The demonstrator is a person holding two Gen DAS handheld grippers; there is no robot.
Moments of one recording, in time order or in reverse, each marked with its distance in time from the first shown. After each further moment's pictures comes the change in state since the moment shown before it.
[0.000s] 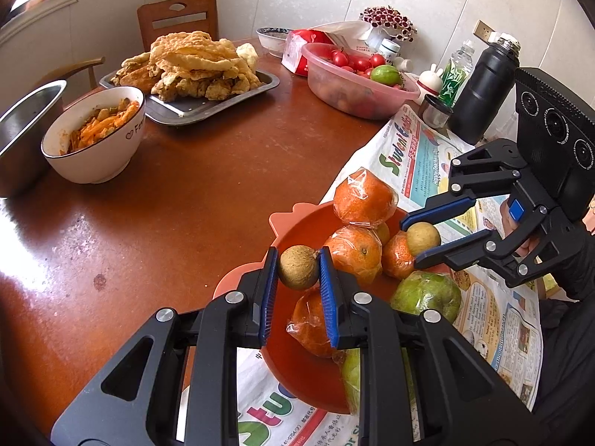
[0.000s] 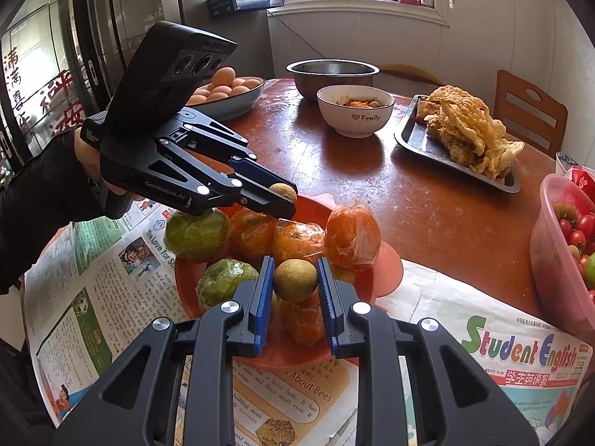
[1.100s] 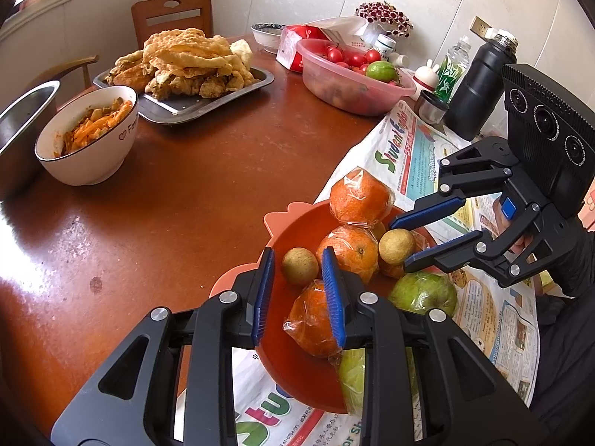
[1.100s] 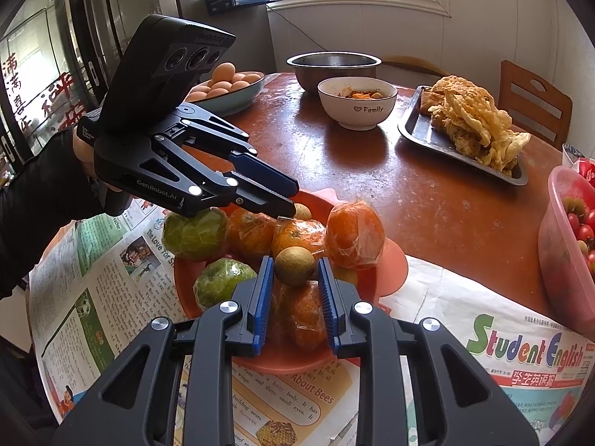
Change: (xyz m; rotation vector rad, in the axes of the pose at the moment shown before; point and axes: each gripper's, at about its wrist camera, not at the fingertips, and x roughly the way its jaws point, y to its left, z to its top) left arm 0.003 -0.004 0.002 0.014 0.015 -0.016; right arm 0.005 -0.003 0.000 0.019 0.023 0.024
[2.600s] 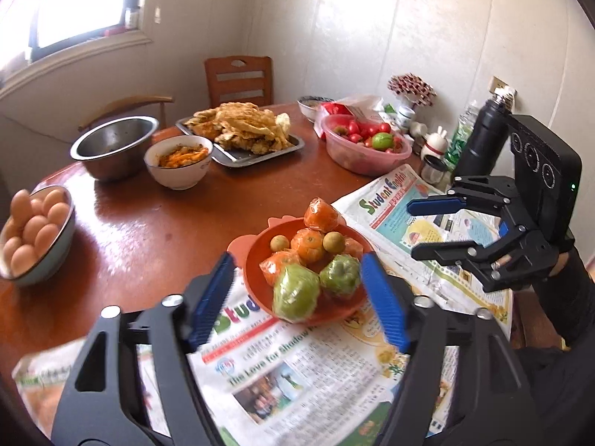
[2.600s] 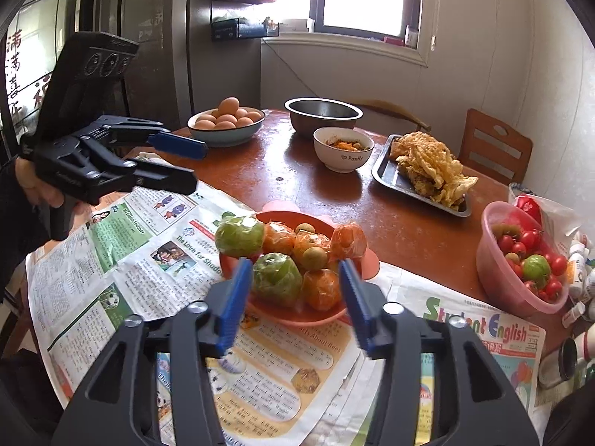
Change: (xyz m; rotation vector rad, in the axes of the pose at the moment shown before) left arm -0.125 -0.080 -0.055 -0.143 -0.271 0.235; right arm -0.087 0.061 -0.015 -0.071 -0.128 -0.176
